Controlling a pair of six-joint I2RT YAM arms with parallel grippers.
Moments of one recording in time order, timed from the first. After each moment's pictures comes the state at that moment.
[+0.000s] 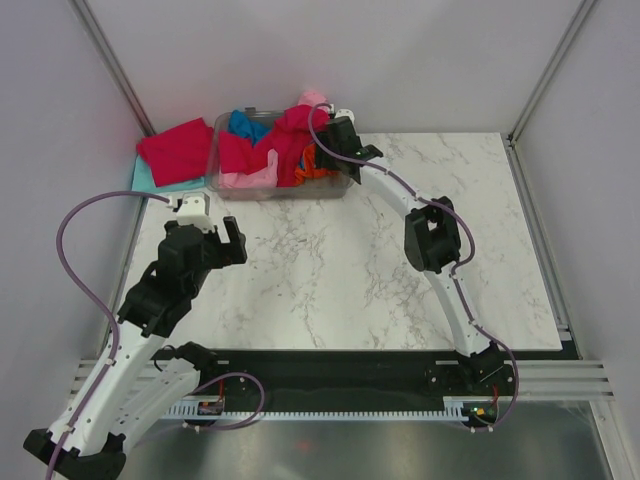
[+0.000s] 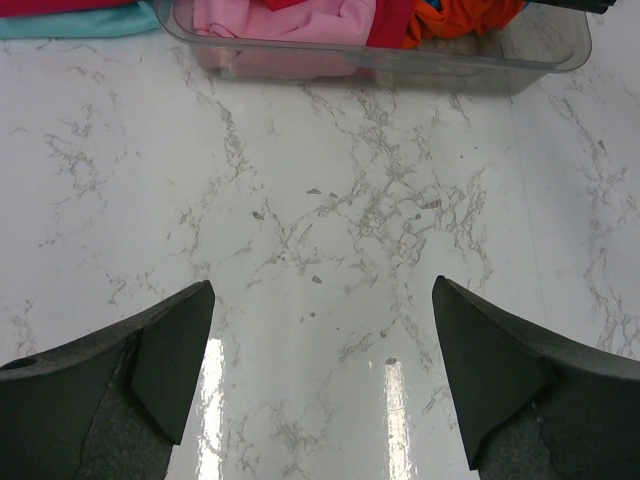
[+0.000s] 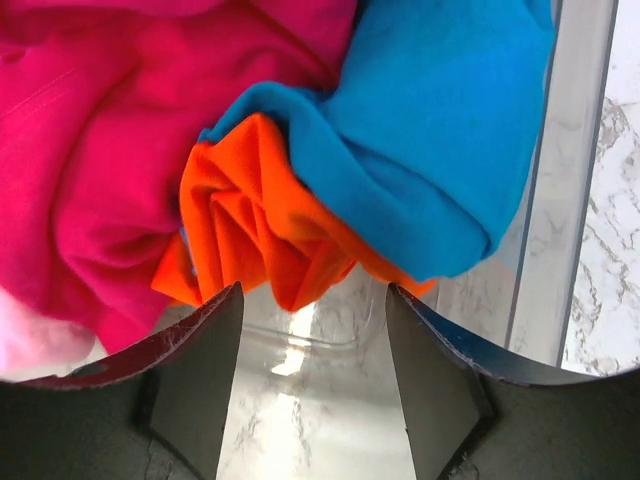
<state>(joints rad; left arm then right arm) -0.44 0.68 0.85 -0.60 -0.35 -0.30 0.52 2.50 2.31 -0.40 0.15 0.38</state>
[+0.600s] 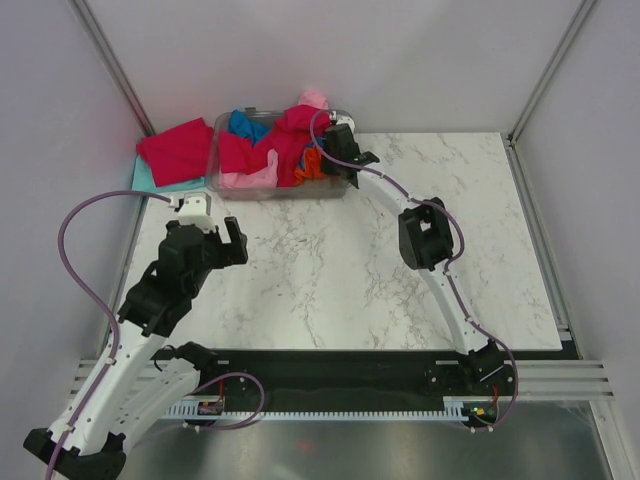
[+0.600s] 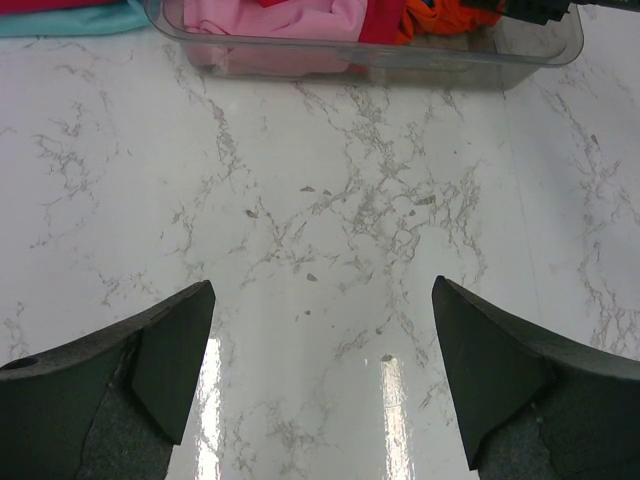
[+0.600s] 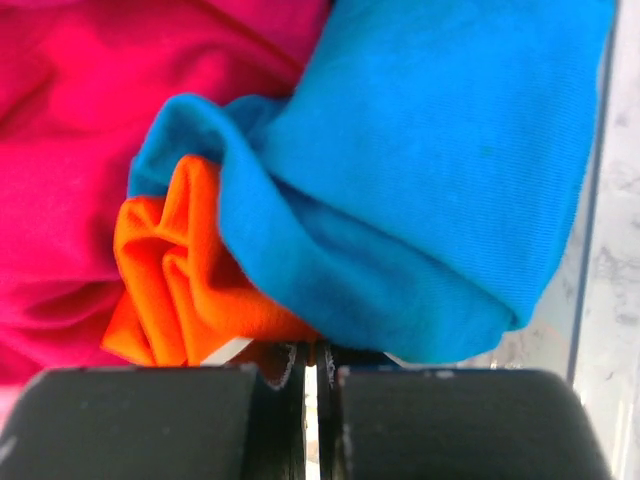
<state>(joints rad) -0.44 0.68 0.85 -0.60 -0.33 -0.29 0.51 2.64 2.41 -0.34 0.13 0.45</state>
